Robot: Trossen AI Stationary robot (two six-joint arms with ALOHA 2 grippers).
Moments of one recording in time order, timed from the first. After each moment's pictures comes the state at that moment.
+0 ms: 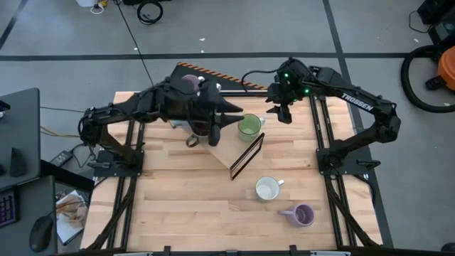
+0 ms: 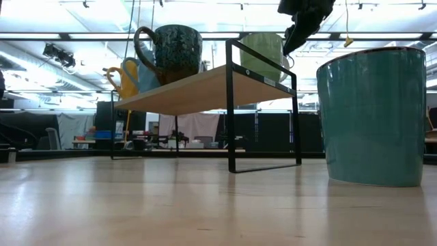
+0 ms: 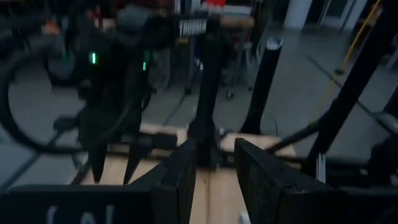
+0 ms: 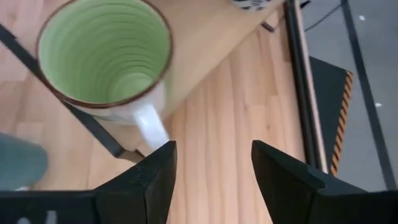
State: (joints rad) left arm 0.00 1.59 1.96 -0.54 -0.07 -0.09; right arm -0.53 1.35 1.47 -1.05 -0.25 -0.47
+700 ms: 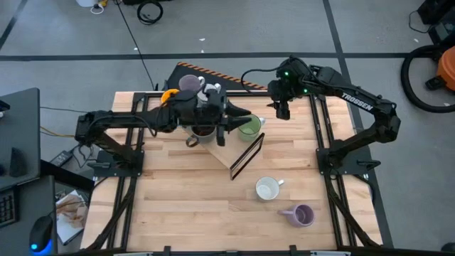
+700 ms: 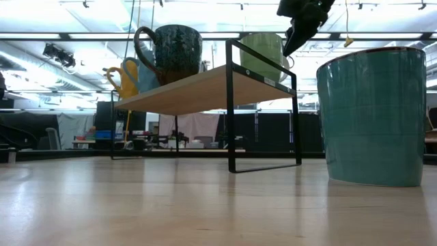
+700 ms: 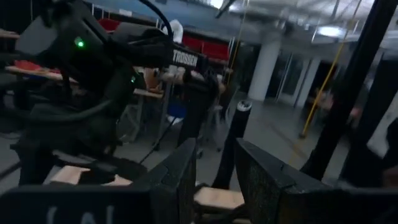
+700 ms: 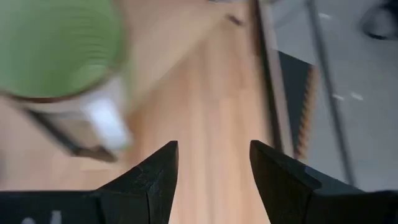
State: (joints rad) left arm 0.09 1.53 1.39 0.28 0.09 -0.22; right arm -0.54 1.35 1.47 -1.02 -0.12 -0.49
